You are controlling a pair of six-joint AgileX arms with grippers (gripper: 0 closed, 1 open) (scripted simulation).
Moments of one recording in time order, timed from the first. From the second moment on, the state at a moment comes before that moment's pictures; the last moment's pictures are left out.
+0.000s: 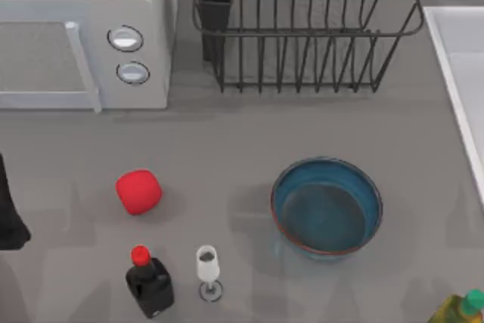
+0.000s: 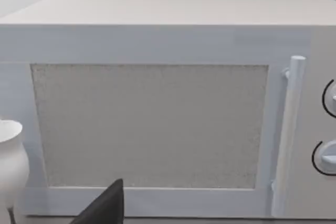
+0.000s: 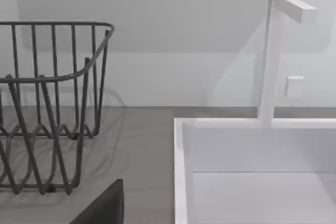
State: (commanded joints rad) left arm 0.00 0.00 0.00 0.00 0.00 0.00; right arm 0.00 0.00 0.00 0.00 0.00 0.00
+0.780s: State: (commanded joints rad) left arm -0.16 0.67 0.51 -0.40 -0.01 0.22; right arm 0.00 0.00 0.00 0.00 0.00 0.00
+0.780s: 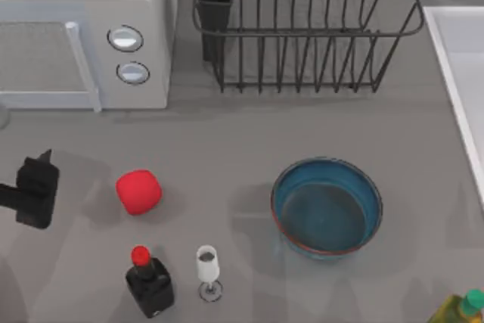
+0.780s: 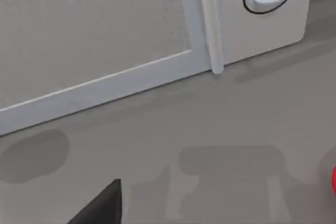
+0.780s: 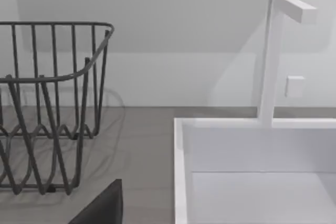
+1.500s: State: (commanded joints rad) left arm -0.39 1.78 1.28 -0.94 0.00 0.52; right arm 0.00 0.00 0.00 0.00 0.00 0.00
